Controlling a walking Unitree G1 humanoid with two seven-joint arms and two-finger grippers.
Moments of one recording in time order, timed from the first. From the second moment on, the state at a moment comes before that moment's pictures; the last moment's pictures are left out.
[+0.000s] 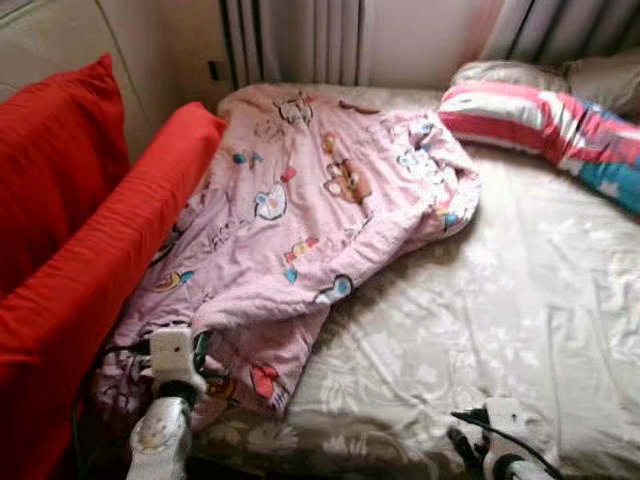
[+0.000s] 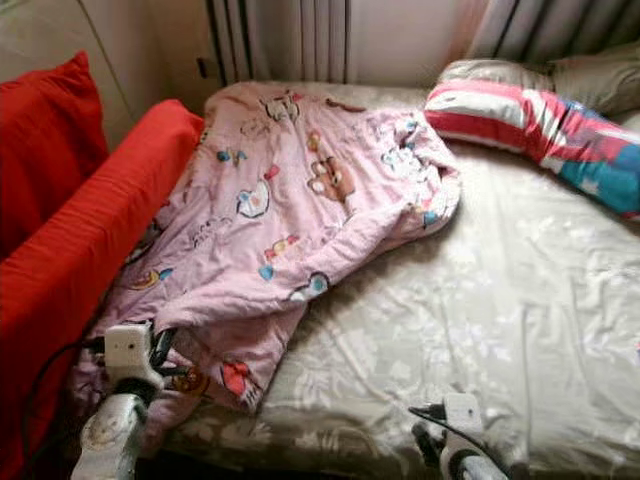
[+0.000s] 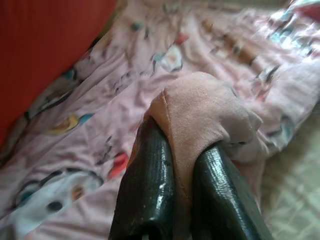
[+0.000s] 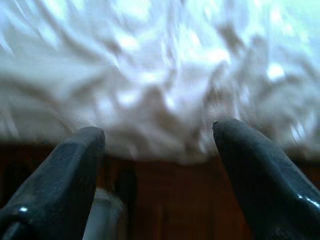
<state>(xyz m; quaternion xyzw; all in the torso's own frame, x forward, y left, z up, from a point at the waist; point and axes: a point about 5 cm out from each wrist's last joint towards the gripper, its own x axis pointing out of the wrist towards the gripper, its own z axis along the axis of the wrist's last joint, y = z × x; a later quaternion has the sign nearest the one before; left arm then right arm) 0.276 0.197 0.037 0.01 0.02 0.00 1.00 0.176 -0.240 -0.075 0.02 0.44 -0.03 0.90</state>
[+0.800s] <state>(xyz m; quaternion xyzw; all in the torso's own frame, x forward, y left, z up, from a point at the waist) 0.274 0.197 0.035 0.01 0.02 -0.01 1.00 0.174 -0.243 -0.075 0.02 0.44 -0.04 0.90</state>
